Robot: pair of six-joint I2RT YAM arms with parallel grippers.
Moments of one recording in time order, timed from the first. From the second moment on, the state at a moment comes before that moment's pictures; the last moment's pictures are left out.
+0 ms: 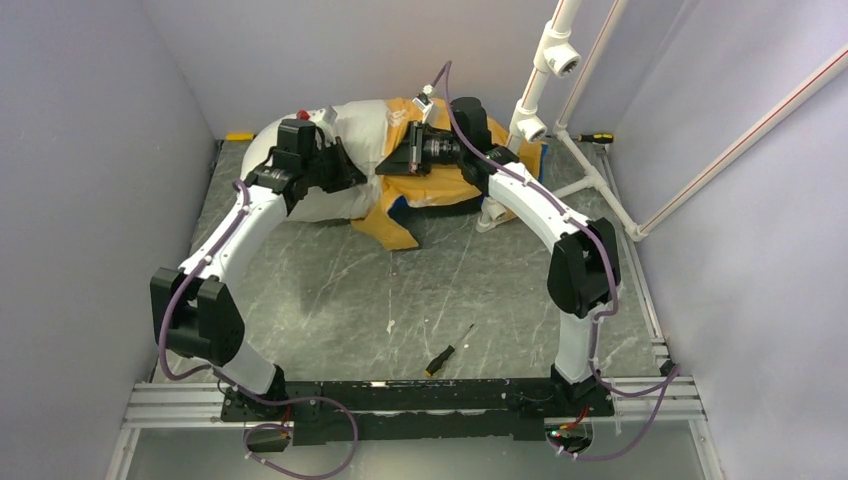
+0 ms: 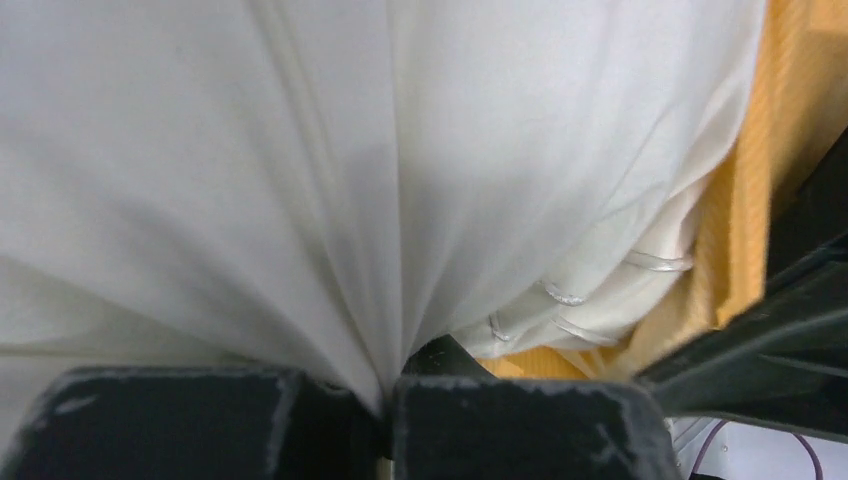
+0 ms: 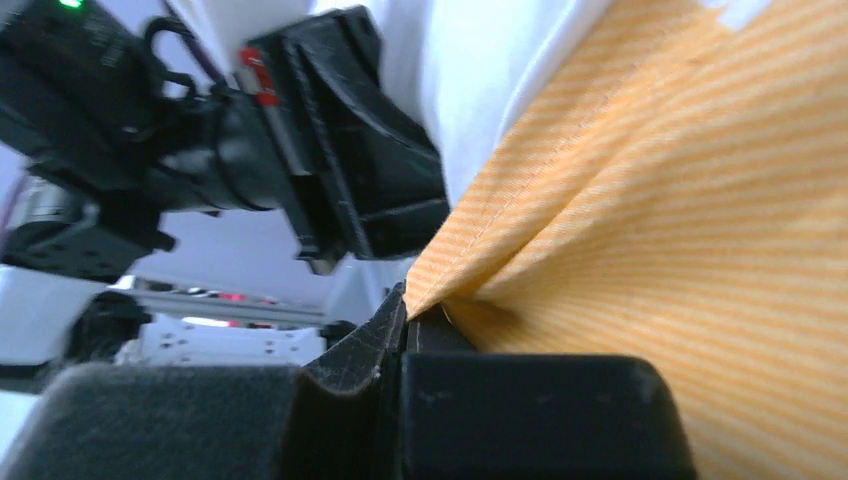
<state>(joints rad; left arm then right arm) -0.27 1.56 1.39 -0.38 0.33 -0.51 0.52 1.93 1.75 -0.14 -0.80 0.71</state>
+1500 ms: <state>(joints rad) -0.38 1.47 1.31 -0.30 0.22 -0.48 0.52 1.97 1.90 -0.04 -1.01 0.96</state>
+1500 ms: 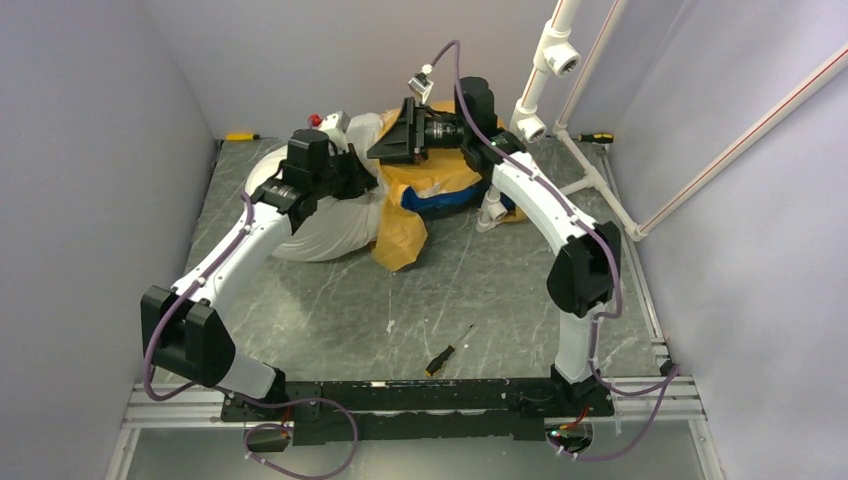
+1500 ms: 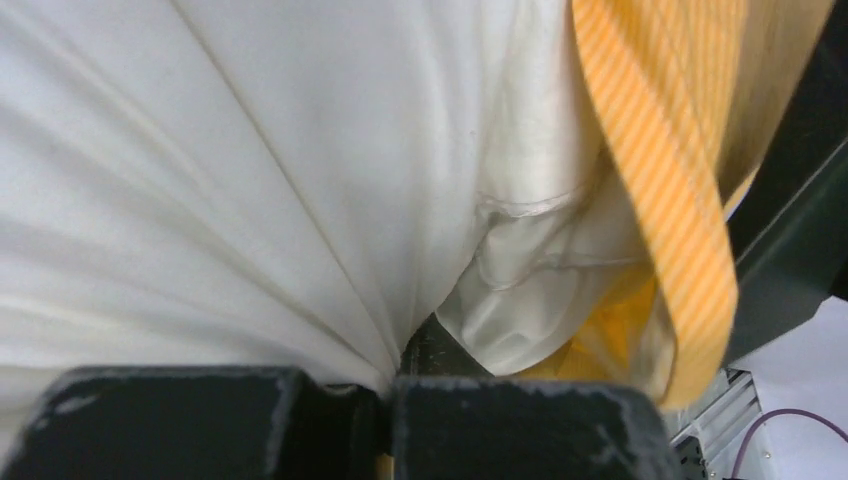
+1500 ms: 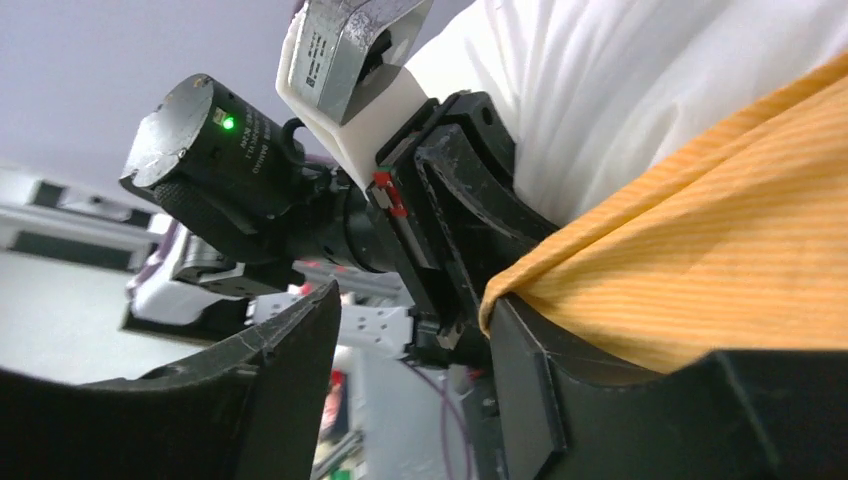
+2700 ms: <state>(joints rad) -0.38 1.44 1.30 -0.34 0.26 -0.54 0.77 1.66 1.94 -1.05 0.16 0.25</state>
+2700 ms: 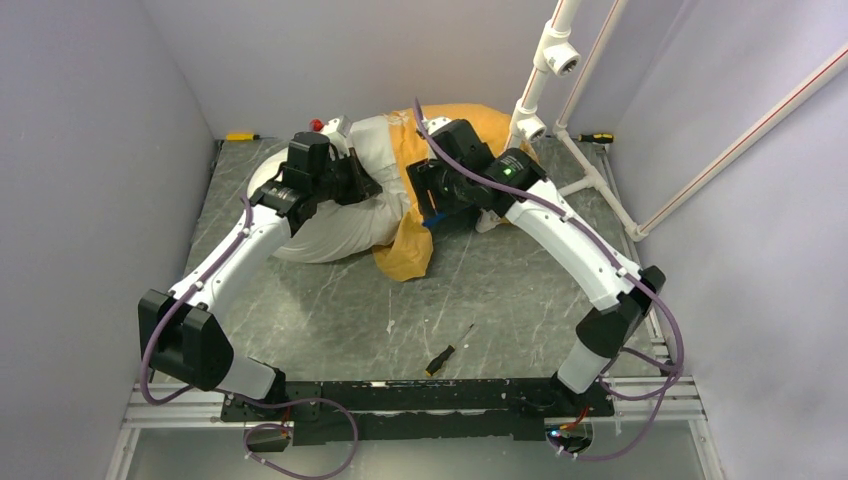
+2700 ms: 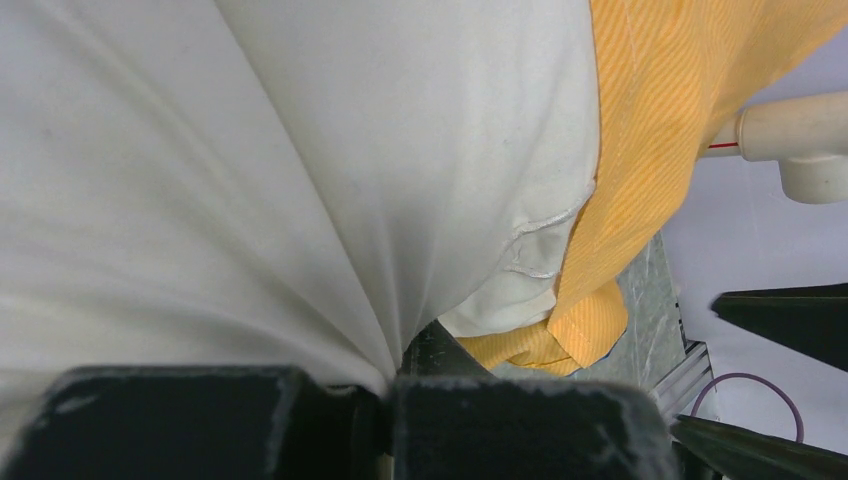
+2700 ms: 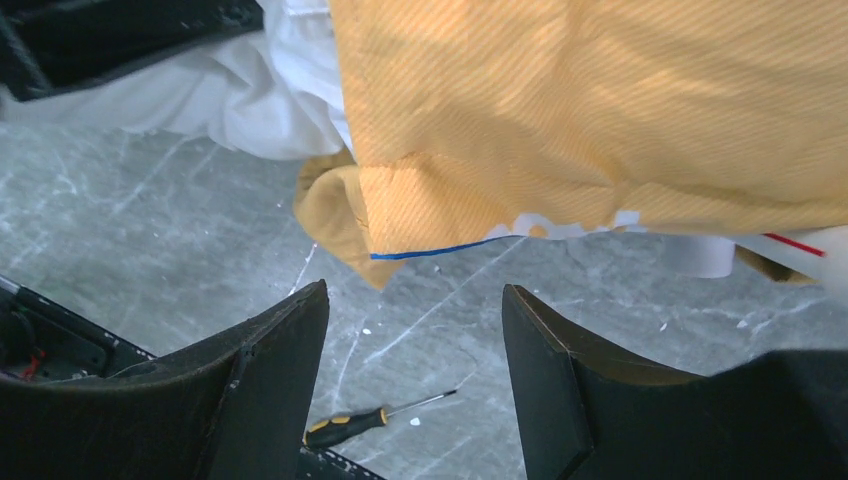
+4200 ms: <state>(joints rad) -0.42 1.44 1.30 -0.23 0.18 -0.54 0.65 1.91 2.07 -0.68 -0.78 0.57</state>
